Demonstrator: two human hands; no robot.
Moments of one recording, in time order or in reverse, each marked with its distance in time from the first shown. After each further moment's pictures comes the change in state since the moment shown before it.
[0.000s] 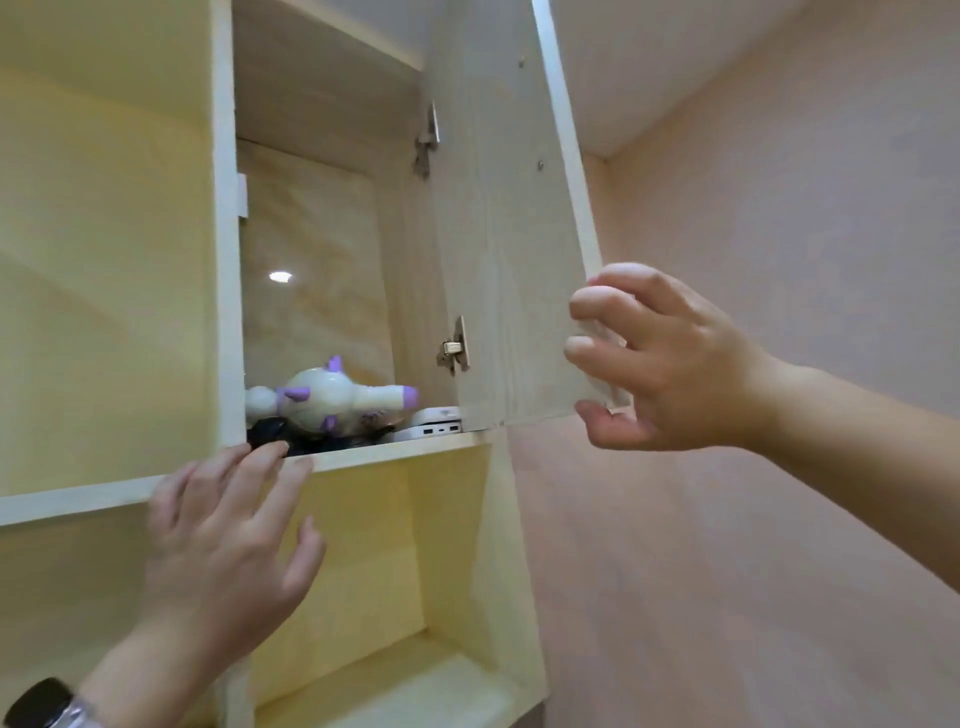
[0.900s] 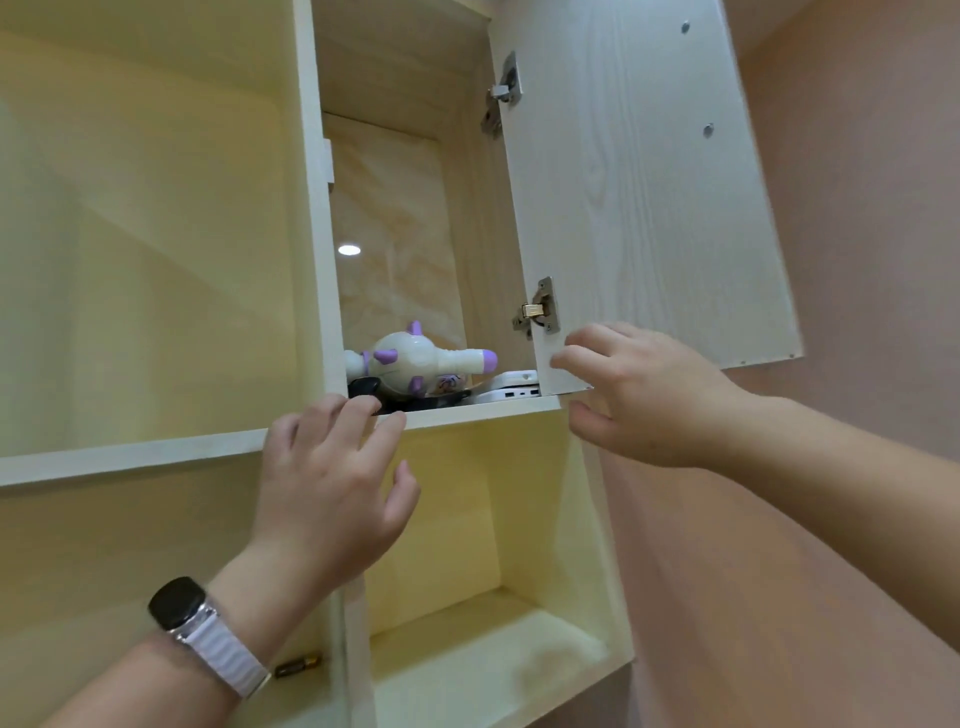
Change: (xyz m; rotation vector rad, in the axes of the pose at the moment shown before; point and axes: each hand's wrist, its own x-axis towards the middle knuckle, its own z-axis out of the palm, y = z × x) left_hand 0.014 -0.009 -0.017 -0.007 -0.103 0.055; right_hand 0.026 -0.076 0.057 0.342 -0.470 0.359
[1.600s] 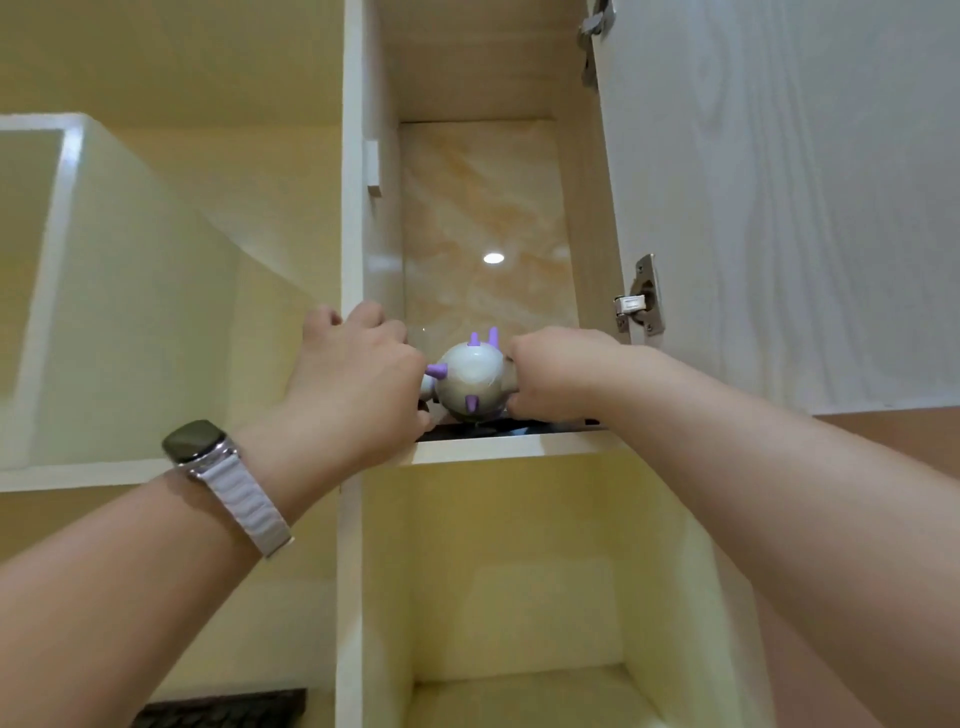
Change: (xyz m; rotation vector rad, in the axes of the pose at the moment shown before) left_hand 0.111 0.002 0.005 0.678 -0.544 -0.062; right_hand 0.151 -0.019 0.087 0.399 -0.244 -0.032
